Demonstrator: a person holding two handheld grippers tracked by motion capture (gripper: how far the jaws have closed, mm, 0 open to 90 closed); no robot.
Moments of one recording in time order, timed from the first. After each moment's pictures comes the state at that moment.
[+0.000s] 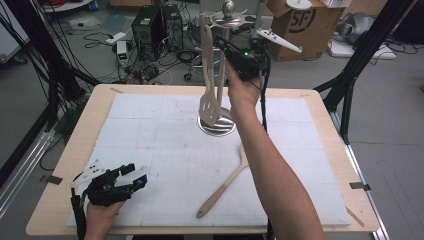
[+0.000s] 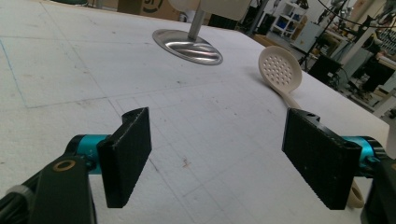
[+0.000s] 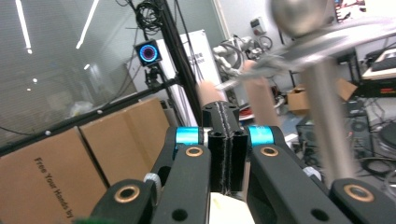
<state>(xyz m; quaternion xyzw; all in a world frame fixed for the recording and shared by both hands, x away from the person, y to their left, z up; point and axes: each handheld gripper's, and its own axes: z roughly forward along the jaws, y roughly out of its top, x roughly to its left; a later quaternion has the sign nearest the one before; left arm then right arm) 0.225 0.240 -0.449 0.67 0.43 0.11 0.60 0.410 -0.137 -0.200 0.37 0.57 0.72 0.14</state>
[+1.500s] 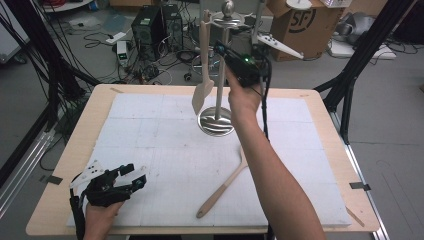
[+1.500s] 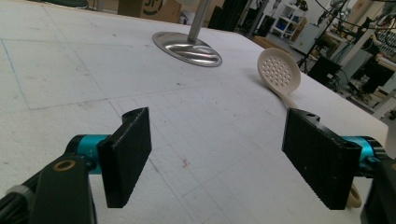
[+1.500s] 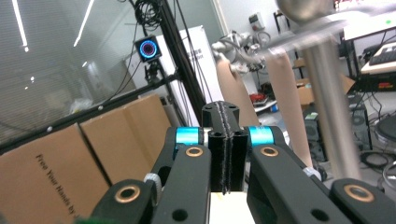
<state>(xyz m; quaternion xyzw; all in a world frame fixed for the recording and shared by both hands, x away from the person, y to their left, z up) 0.224 0.240 -0.447 0.67 0.42 0.11 0.60 0.387 -0.149 -0.209 0.38 0.57 0.71 0.14</state>
